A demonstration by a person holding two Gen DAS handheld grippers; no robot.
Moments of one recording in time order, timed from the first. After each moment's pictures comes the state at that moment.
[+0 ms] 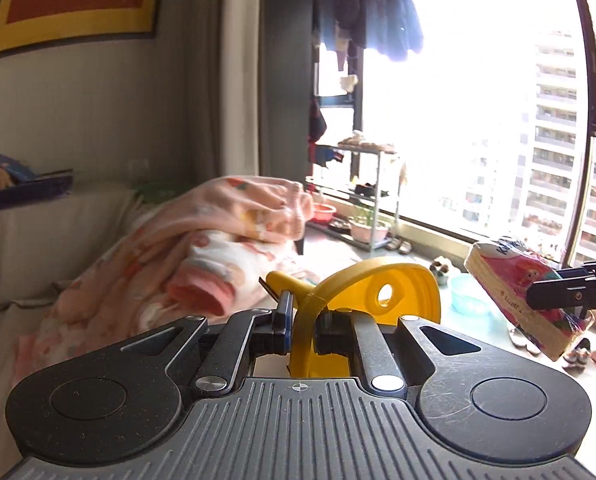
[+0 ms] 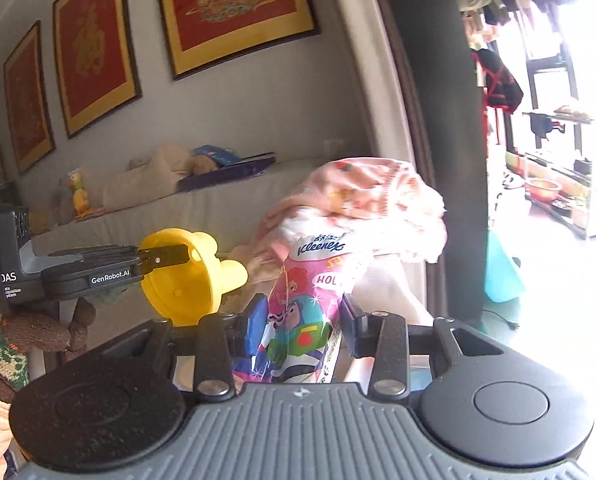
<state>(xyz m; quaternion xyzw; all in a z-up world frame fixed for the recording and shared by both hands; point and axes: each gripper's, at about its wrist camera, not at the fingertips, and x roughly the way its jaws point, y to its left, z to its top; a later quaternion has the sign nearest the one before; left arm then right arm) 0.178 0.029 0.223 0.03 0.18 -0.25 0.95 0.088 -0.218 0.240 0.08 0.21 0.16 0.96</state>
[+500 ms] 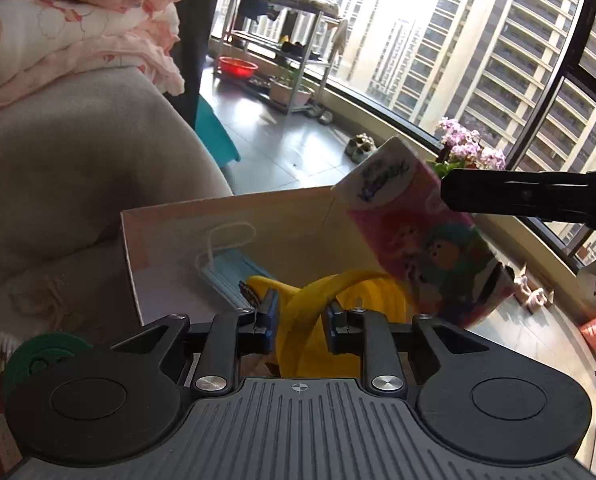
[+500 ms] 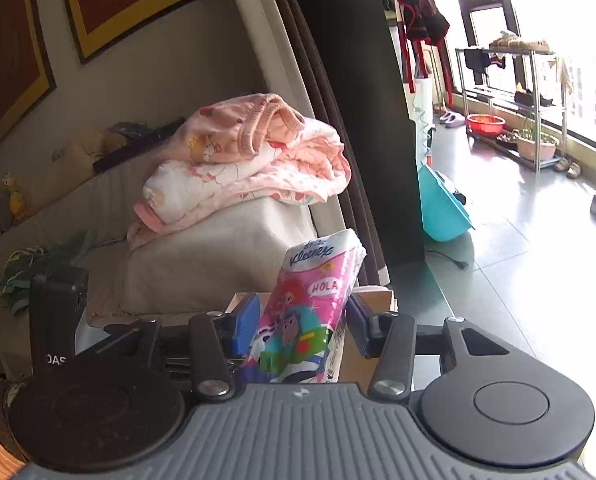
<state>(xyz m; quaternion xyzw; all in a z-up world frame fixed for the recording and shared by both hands) 0.258 -0.097 0.062 -0.01 0.38 -0.34 0.86 0.162 -0.317 0.157 0.13 0.30 0.08 0.94</state>
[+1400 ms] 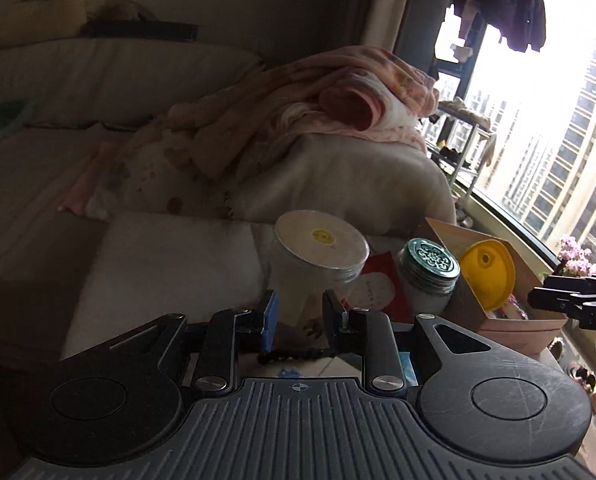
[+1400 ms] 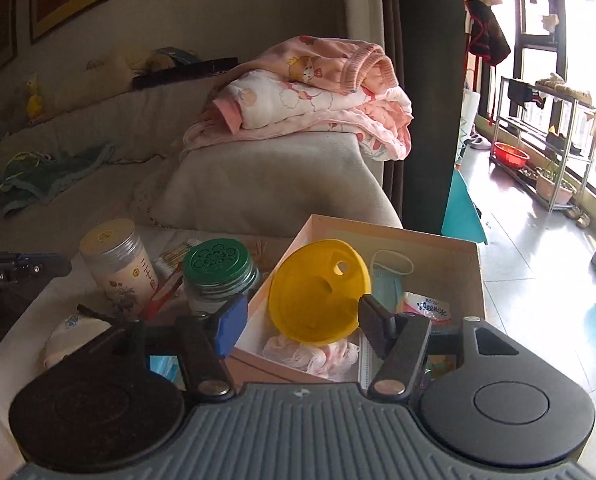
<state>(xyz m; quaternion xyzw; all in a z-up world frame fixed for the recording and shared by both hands) 0.109 0.161 0.079 -0.11 0.30 -0.10 0.94 0.108 -0.183 0.110 -0.02 0.30 0.12 0.95</state>
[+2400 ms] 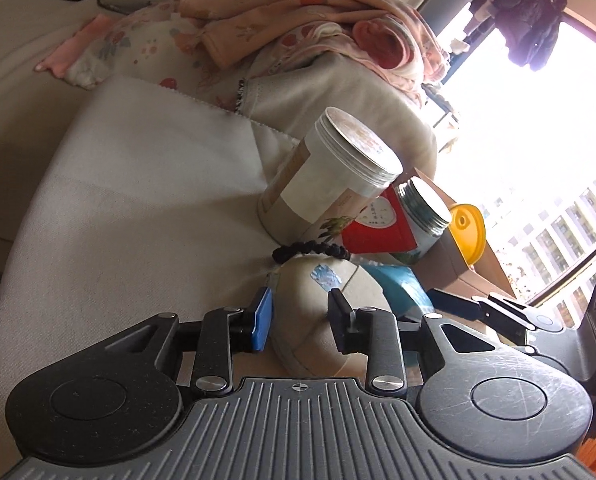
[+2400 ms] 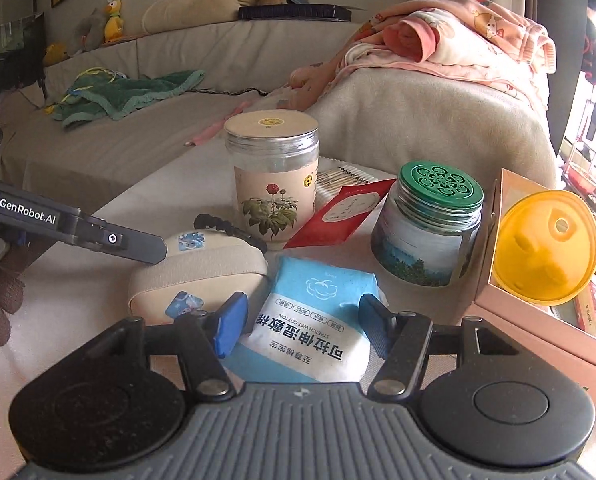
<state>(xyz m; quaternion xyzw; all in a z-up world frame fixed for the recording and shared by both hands) 0.109 0.211 0.021 -0.24 0.38 -0.19 0.87 0.093 -0.047 0.039 -0.09 0.33 0.21 0.92</state>
